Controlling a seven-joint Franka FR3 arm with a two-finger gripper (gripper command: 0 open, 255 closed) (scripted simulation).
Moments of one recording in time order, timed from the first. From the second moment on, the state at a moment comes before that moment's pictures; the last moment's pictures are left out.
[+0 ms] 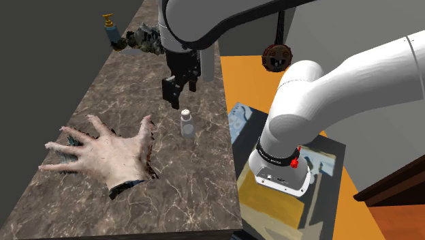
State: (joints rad) arm 0.10 -0.85 0.14 -2.82 0.19 2.01 0.04
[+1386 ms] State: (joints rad) arm 0.14 -0.77 0.17 -2.93 0.24 2.19 0.03
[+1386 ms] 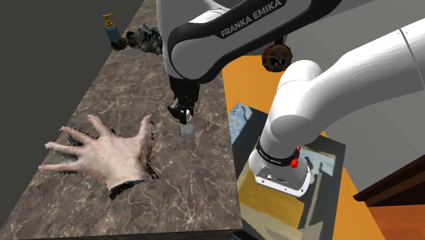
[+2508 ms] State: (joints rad) arm 0.12 -0.84 0.16 -2.83 0.21 2.01 0.04
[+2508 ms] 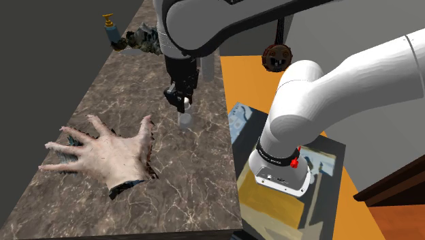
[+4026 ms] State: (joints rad) arm 0.10 -0.87 0.11 -2.55 0.16 1.70 0.06
